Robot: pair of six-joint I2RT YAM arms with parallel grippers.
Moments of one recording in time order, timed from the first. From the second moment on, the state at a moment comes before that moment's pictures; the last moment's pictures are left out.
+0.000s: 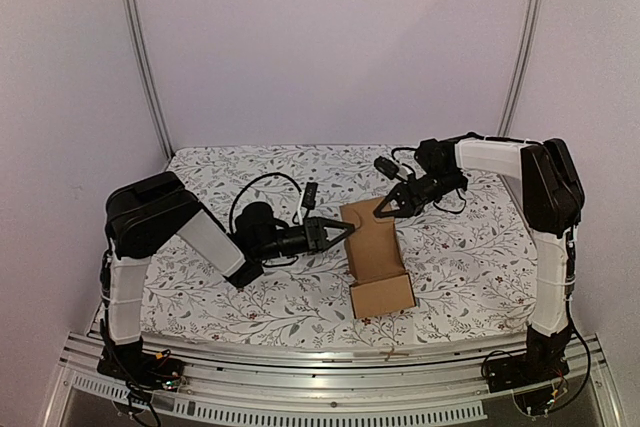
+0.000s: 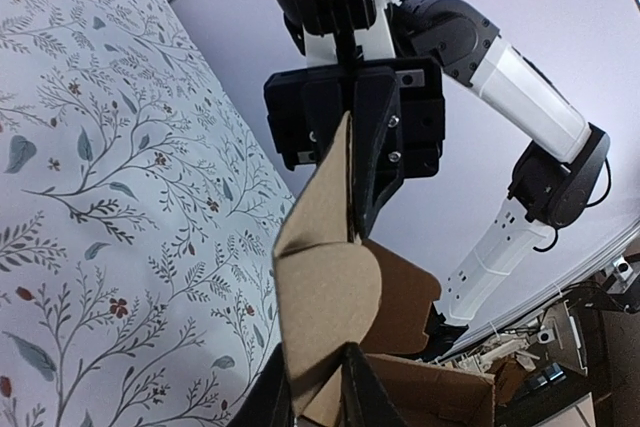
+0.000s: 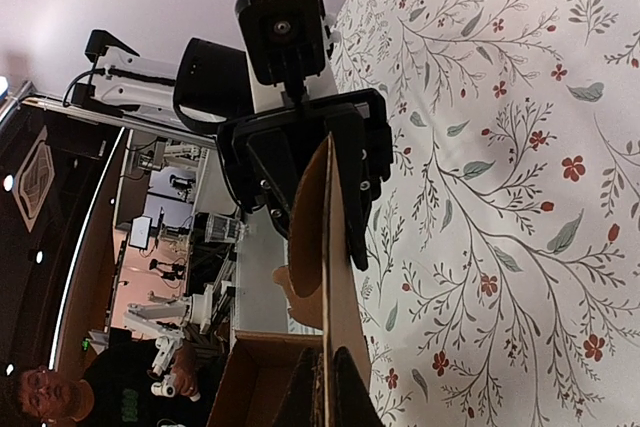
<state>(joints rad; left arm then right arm) -0.82 2.14 0.87 1.33 0.49 -1.01 0.40 2.13 1.63 -1.01 -1.31 -0.31</state>
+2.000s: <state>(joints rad) -0.77 2.13 0.92 1.32 0.61 -1.00 0.41 2.12 1.64 -1.06 -1.22 -0.38</state>
